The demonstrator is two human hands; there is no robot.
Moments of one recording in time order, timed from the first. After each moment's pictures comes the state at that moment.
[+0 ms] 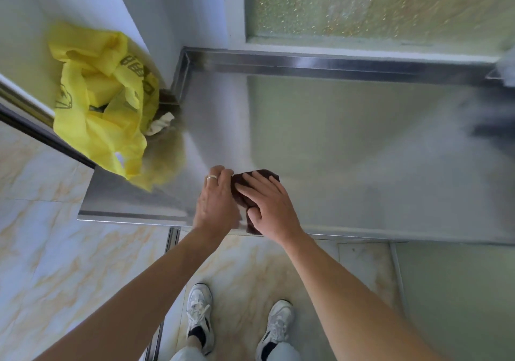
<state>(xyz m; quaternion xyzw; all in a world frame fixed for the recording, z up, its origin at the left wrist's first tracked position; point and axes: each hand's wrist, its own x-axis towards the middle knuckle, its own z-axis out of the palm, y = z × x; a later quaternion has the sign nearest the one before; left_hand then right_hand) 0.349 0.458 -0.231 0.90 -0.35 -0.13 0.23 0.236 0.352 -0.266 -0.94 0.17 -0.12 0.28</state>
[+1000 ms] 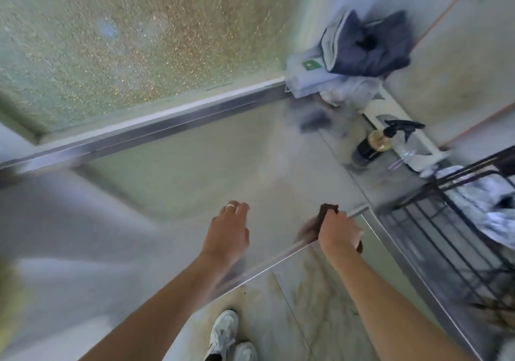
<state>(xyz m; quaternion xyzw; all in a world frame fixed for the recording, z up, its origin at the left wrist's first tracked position) 0.161 0.190 -0.174 0.72 -0.64 -0.24 0.11 -0.077 0.112 -0.188 -0.61 0.77 0.14 0.12</state>
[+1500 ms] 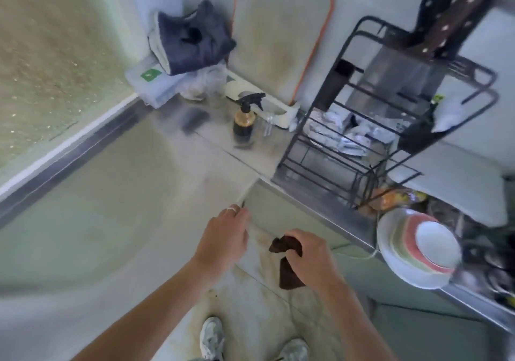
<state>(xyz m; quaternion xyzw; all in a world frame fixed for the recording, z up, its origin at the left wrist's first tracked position) -0.021 0.176 -0.096 0.47 -0.85 -0.22 0.09 -0.215 0.271 -0.092 -0.49 0.80 -0.11 0.34</state>
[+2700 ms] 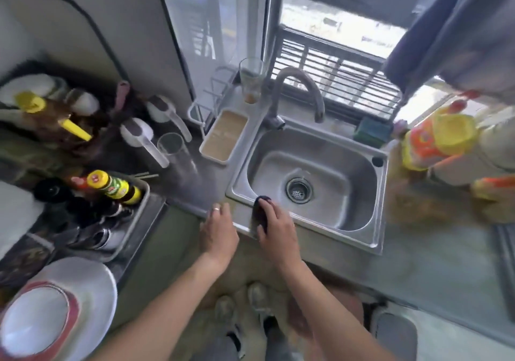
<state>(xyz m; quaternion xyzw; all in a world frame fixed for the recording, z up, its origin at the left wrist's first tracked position) -0.539 0.642 -0.155 -0.14 -0.97 -0.12 -0.16 -0.462 0.771 -0.161 0.20 0.93 -0.31 -0.04</state>
